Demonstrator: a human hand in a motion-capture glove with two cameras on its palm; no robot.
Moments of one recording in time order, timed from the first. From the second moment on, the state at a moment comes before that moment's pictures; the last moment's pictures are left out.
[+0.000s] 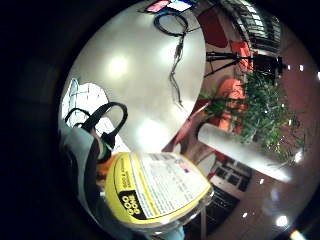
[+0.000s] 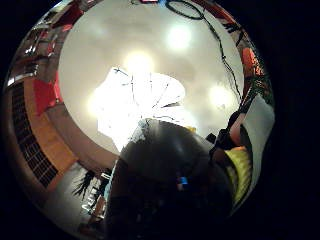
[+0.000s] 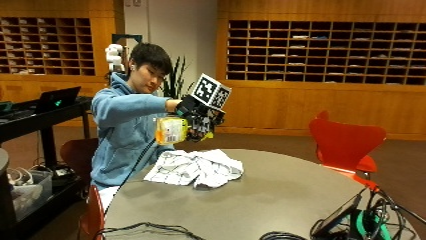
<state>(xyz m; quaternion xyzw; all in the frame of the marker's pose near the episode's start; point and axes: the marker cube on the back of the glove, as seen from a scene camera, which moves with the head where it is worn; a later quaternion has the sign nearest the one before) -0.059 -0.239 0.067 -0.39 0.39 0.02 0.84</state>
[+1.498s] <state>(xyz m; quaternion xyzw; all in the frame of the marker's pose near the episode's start) -0.230 -0.242 0.303 0.03 -0.34 0.12 0.93</state>
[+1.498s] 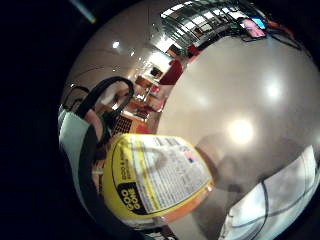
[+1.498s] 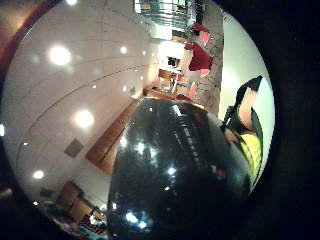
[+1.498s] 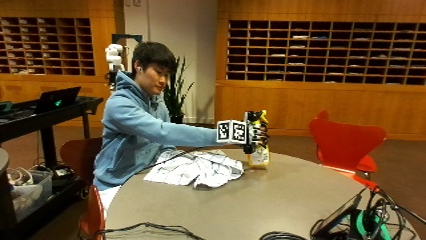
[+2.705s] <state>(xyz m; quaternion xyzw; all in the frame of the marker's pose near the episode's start) -0.216 -0.216 0.273 -0.10 -0.30 0.01 0.95</state>
